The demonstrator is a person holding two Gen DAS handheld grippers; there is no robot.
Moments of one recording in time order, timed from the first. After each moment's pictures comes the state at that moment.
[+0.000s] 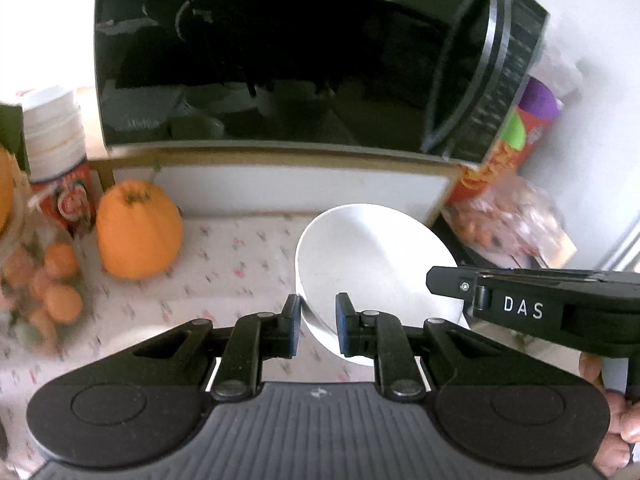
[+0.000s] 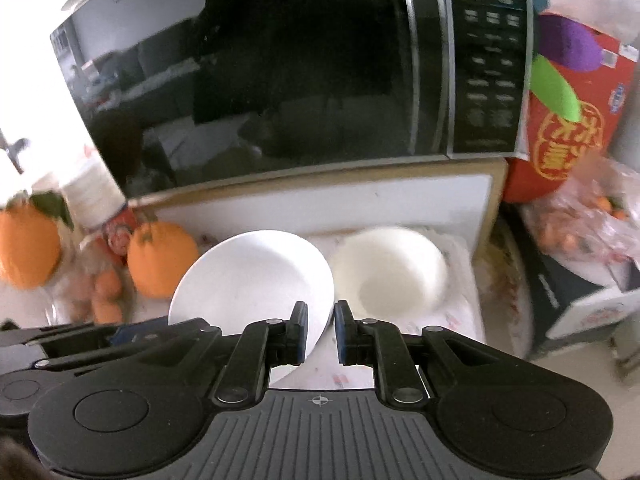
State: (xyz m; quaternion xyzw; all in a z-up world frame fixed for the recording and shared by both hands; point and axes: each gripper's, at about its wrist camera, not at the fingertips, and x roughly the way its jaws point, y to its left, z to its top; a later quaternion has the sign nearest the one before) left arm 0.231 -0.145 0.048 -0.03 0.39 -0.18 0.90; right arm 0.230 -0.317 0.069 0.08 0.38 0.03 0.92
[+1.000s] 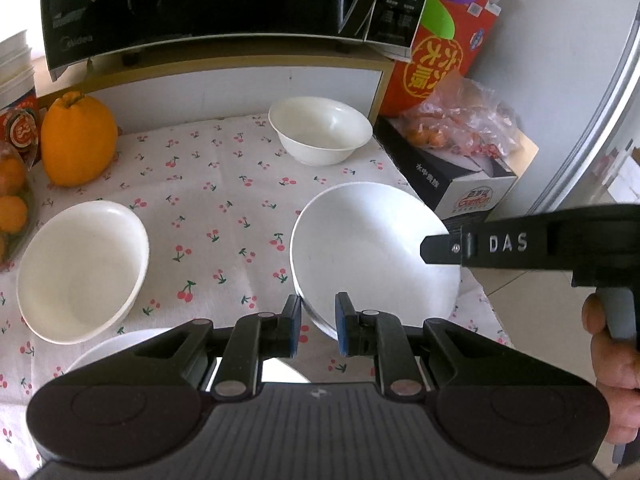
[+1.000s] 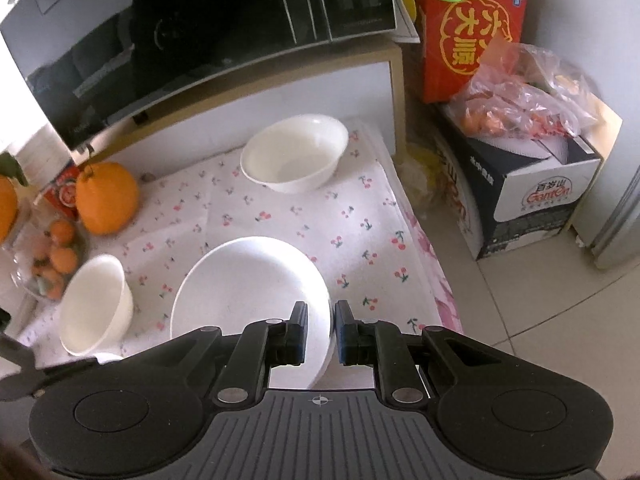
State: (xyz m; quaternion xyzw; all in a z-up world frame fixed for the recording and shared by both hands) left arm 0.162 -0.172 -0.006 0.03 0.43 -0.24 0.87; right arm 0.152 -0.347 0.013 0.14 0.43 -0.05 0.89
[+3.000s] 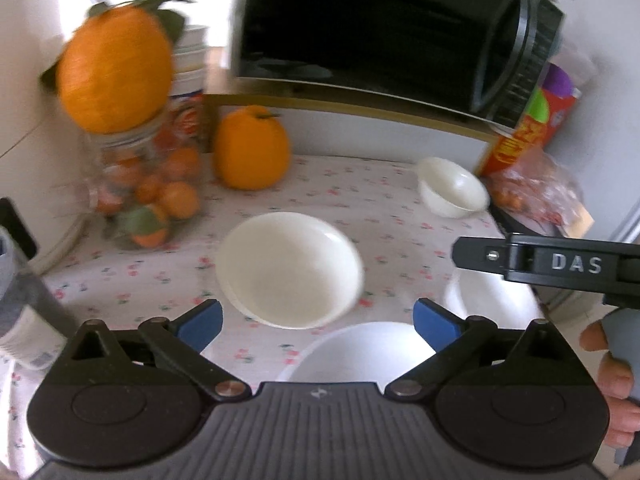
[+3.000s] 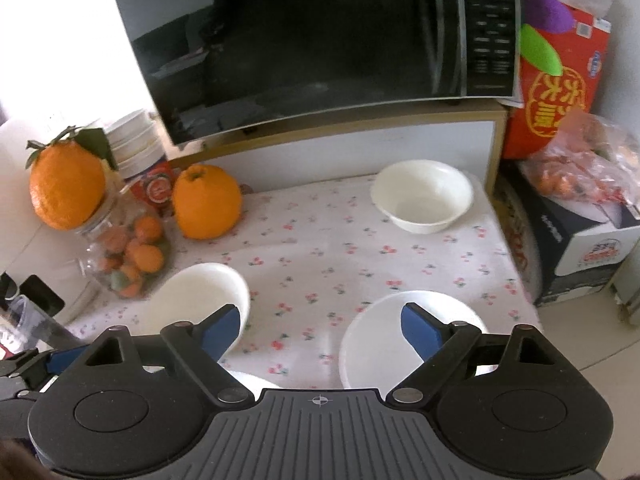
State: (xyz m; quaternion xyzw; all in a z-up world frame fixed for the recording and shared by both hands) left arm 0.161 -0.045 0.028 -0.04 0.40 -0.13 0.90; right arm 0.163 -0.239 0.057 0.10 0.38 0.02 0.92
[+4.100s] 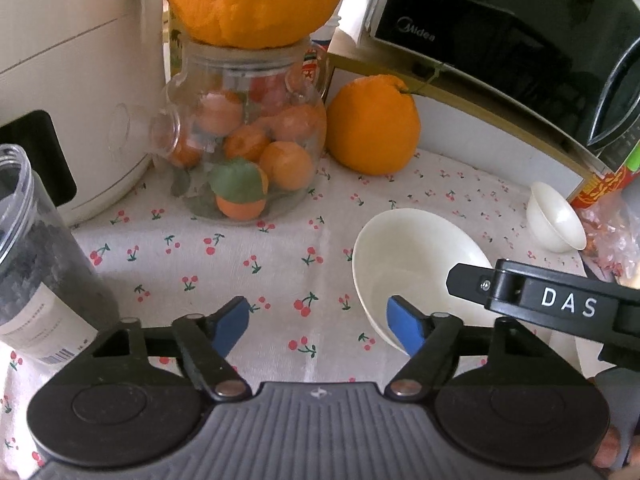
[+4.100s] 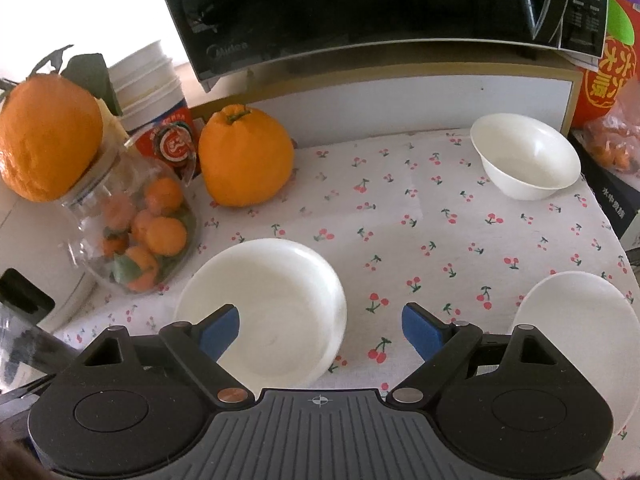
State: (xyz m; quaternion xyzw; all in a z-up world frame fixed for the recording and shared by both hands) left arm 0.204 0.011 -0.019 -0.10 0.43 -0.05 0.89; right arm 0.226 -0.166 0.004 0.11 0.42 0.02 0.90
